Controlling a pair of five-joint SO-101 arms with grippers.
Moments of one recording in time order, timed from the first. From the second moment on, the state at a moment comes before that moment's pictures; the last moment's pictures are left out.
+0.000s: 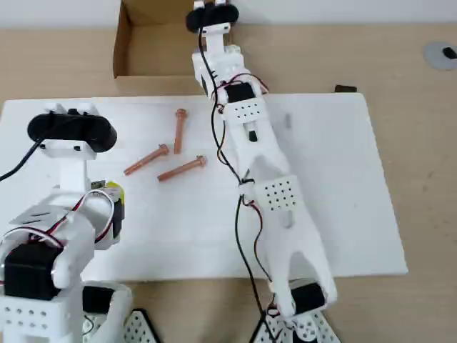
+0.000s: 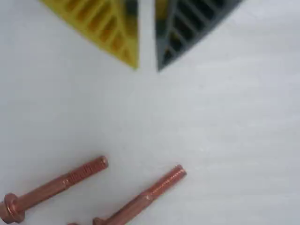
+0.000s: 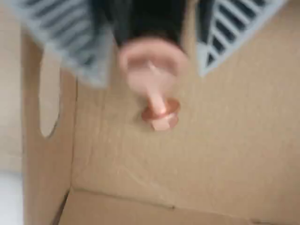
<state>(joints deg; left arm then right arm) 2.0 -63.6 29.6 90.8 -8.8 -20.3 74.6 -74.4 34.4 -9.4</state>
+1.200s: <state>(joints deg) 4.6 -4.9 -0.4 89.5 -43.8 7.9 31.1 -92.3 101.8 -9.5</state>
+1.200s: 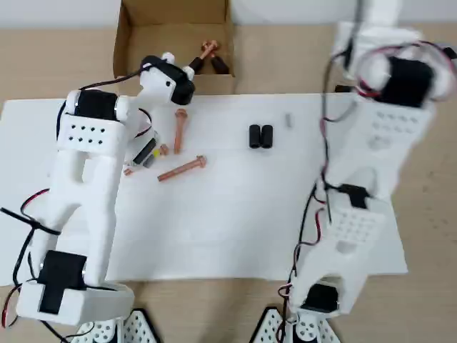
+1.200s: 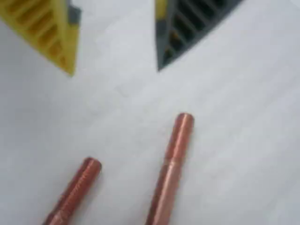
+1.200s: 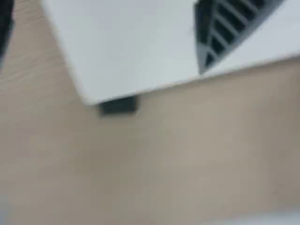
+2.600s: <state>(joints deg) 3.7 24.1 -3.1 66.0 -57.9 8.5 -15.6 -10.0 98.5 -2.8</state>
